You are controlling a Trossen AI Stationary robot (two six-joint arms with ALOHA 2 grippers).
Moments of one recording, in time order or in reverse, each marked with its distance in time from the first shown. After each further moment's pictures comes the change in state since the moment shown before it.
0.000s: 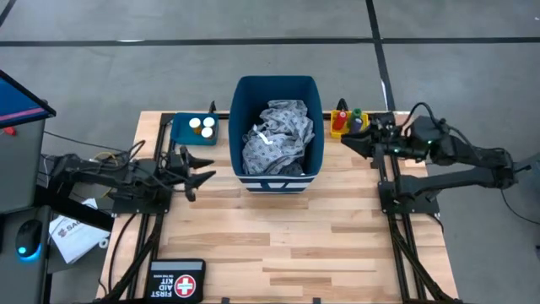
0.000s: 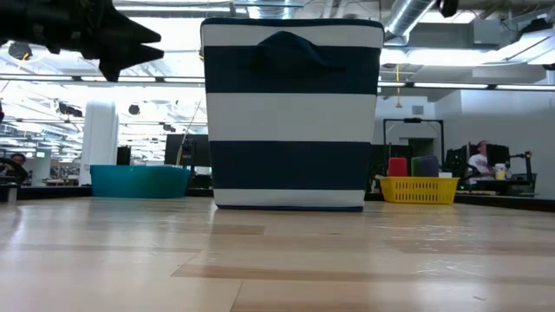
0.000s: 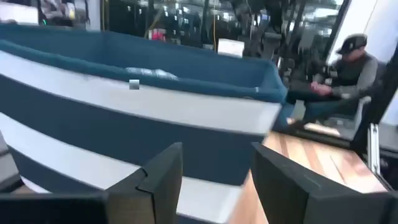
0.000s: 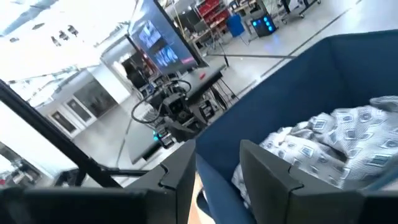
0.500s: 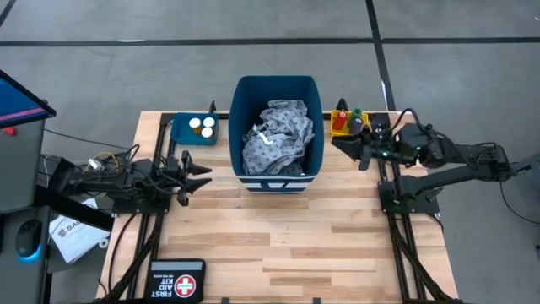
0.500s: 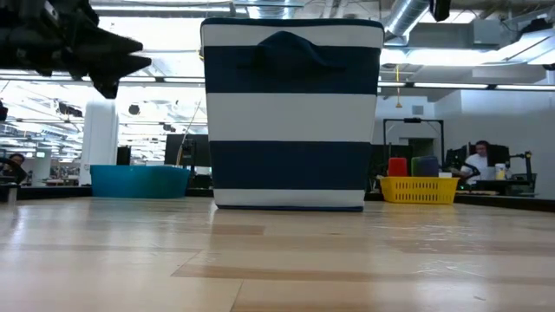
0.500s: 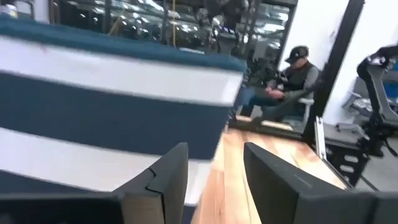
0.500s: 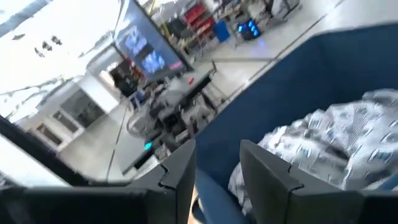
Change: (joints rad) left arm 0.130 -0.240 -0.158 -0.018 0.300 -0.004; right arm 0.094 0.071 -0.031 0.098 0.148 0.049
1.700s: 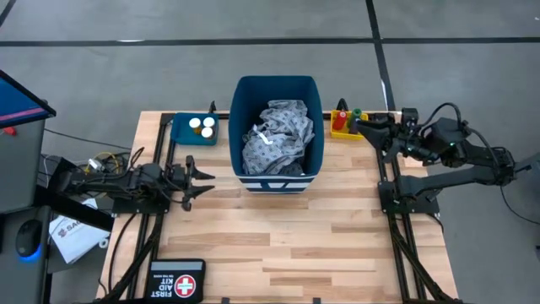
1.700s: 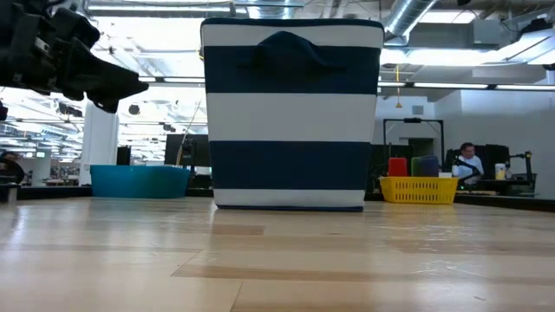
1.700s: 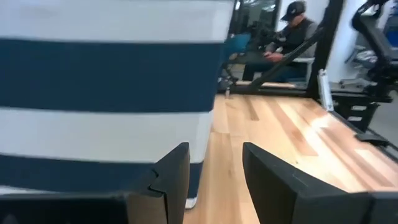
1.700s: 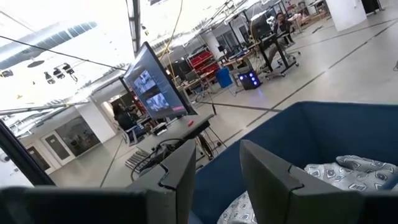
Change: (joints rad) left arm 0.000 -0.012 -0.072 -0.054 0.043 0.119; right arm -0.001 -0.170 0.002 0.017 0.094 -0.170
